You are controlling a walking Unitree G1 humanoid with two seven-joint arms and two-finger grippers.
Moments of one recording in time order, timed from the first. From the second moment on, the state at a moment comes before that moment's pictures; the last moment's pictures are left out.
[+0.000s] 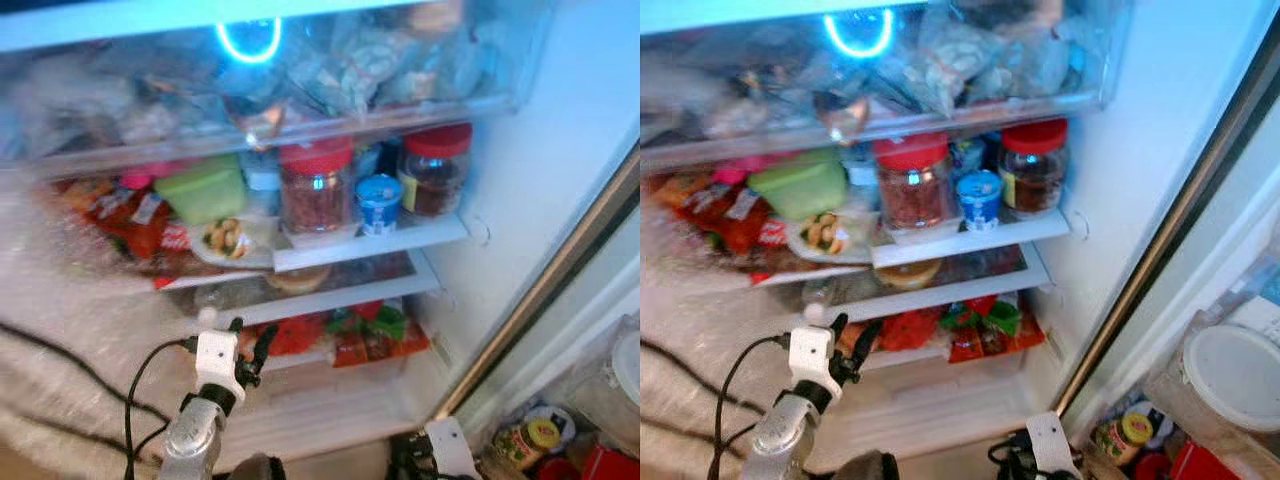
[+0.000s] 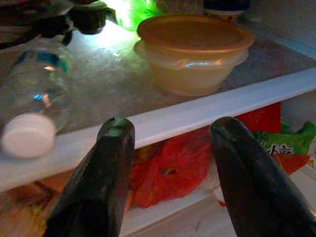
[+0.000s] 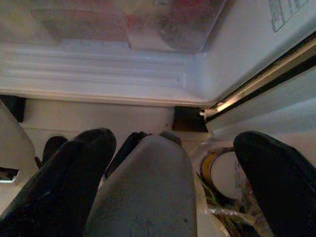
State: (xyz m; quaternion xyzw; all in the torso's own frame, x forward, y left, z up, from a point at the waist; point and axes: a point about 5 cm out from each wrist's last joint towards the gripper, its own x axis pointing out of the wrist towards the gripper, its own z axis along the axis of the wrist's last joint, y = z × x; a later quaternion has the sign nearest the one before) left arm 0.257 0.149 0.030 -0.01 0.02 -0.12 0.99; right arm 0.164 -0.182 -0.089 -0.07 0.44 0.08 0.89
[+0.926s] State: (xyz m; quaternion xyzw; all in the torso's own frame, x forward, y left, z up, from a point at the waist) left arm 0.252 0.165 0.023 -0.01 0.05 -0.08 1.00; right arm 0.161 -0.178 -0.092 -0.07 0.45 0.09 0.89
